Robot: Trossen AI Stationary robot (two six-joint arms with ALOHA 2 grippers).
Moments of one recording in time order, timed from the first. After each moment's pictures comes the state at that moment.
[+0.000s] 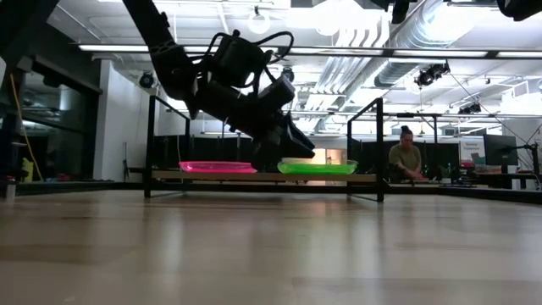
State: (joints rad) left arm 0.20 1.96 0.96 0.61 -0.05 0.74; right arm 0.26 1.07 0.53 0.79 0.51 -0.16
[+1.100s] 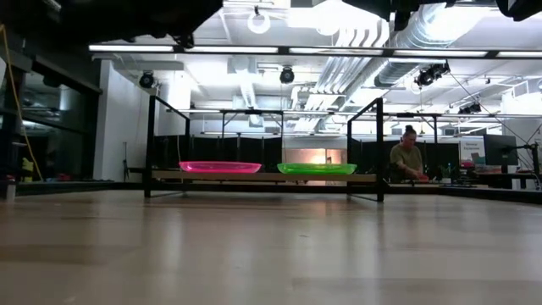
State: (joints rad) left arm -0.04 1.13 0.38 0.87 0.14 0.18; right arm 0.26 1.08 0.53 0.71 0.57 -0.16
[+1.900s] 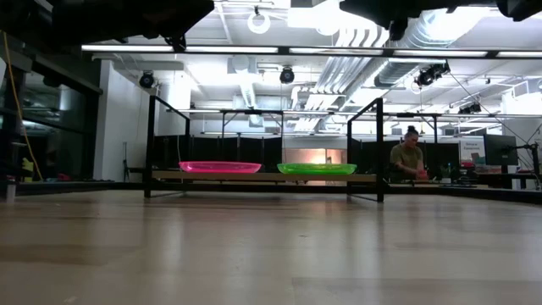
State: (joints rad) left arm -0.02 1.05 0.35 0.83 0.13 0.15; right arm 0.26 1.08 0.53 0.61 0.48 -0.02
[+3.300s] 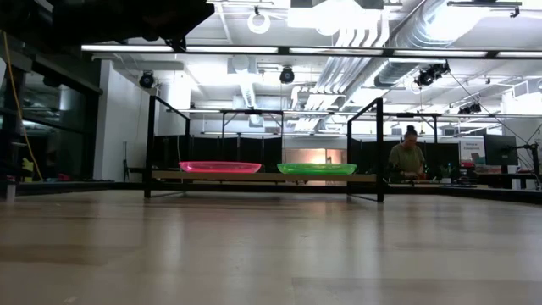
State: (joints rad) left arm -0.02 1.05 0.35 0.80 0.13 0.16; right arm 0.99 1.44 0.53 -0.14 -0.26 2.15
